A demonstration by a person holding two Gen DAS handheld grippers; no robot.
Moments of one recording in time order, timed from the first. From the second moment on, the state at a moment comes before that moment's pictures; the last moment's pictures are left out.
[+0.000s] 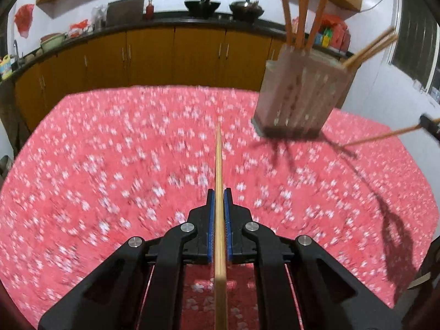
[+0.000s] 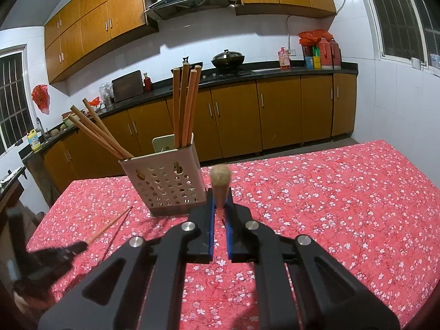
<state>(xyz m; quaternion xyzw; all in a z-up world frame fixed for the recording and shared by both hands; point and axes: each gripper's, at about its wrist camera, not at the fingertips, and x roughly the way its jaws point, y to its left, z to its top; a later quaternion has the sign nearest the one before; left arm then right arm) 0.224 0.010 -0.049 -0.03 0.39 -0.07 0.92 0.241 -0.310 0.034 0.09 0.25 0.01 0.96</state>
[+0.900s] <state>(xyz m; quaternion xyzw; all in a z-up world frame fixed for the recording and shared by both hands) 0.201 0.003 -0.072 0.01 0.42 -0.06 0.91 0.239 -0.314 0.036 0.09 0.25 0.01 0.96</state>
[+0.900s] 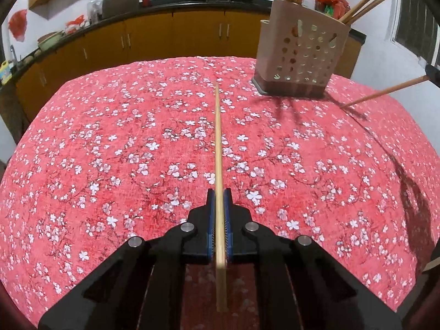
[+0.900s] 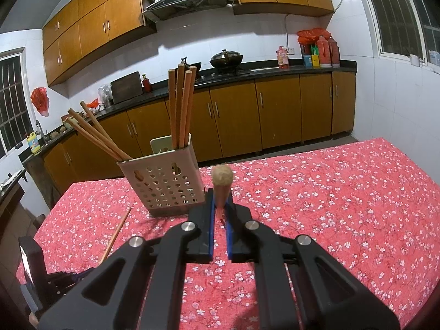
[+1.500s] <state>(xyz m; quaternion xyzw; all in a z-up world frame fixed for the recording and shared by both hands) 0.199 0.030 0.051 -0.05 0.28 -0.07 0.96 0.230 -0.318 0.065 0.09 0.21 0.01 0.97</state>
